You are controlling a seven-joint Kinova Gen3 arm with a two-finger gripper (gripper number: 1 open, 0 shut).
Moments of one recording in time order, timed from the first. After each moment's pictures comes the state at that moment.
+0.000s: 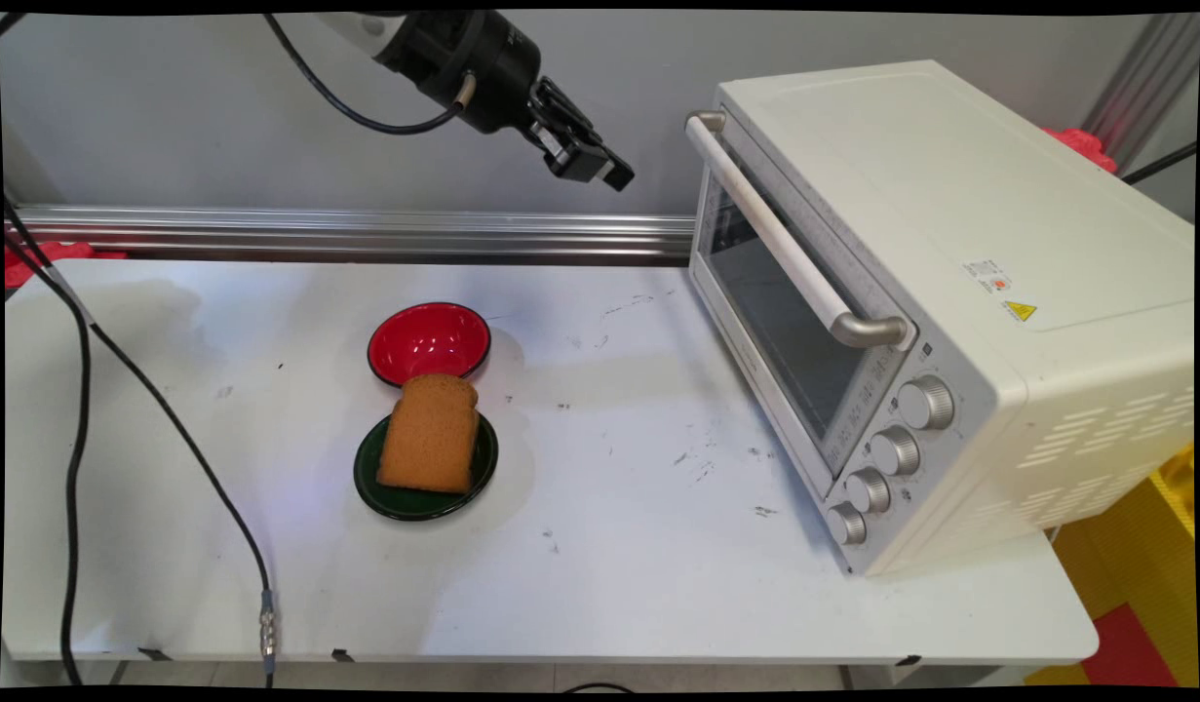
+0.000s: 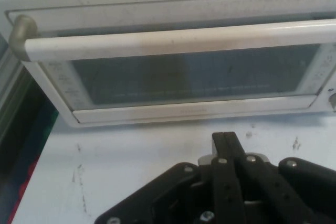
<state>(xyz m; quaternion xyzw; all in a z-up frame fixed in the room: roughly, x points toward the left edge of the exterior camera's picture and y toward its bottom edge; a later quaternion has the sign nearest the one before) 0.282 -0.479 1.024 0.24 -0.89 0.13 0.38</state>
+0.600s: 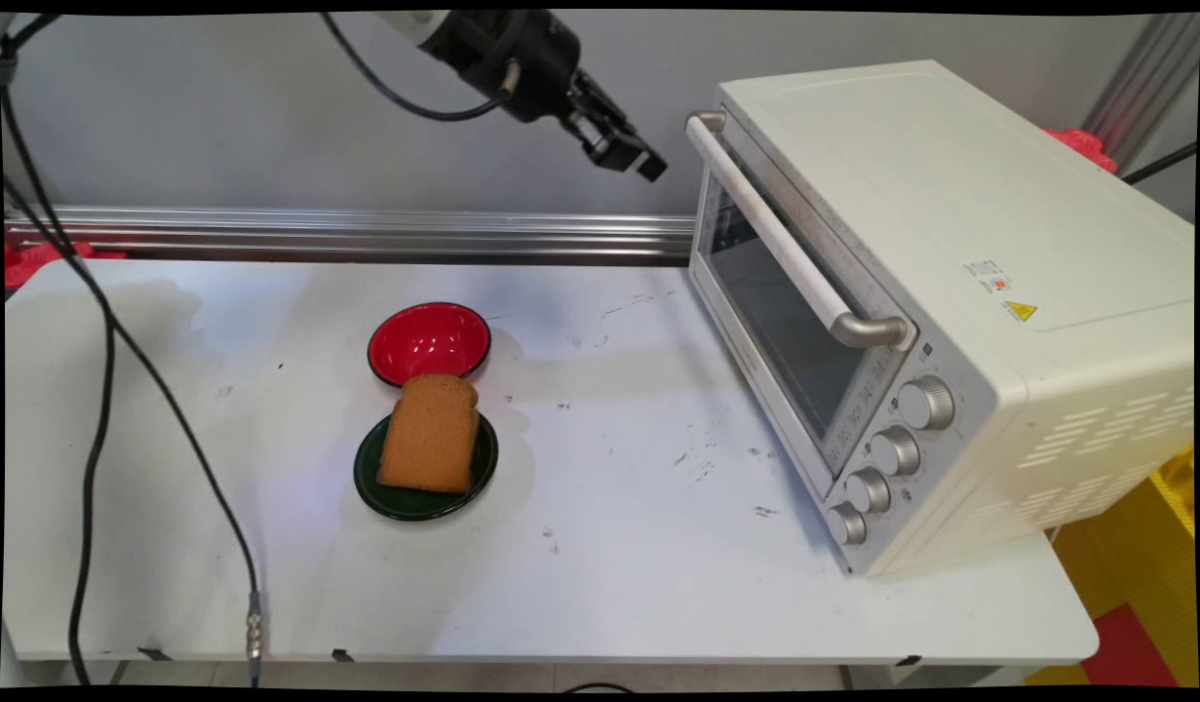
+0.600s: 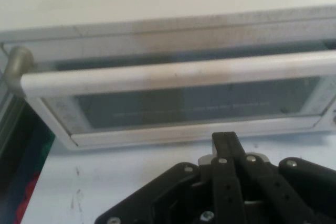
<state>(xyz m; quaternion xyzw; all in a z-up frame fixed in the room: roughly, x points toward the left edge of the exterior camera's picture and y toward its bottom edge) 0.255 -0.504 1.029 0.23 -0.89 0.12 0.38</state>
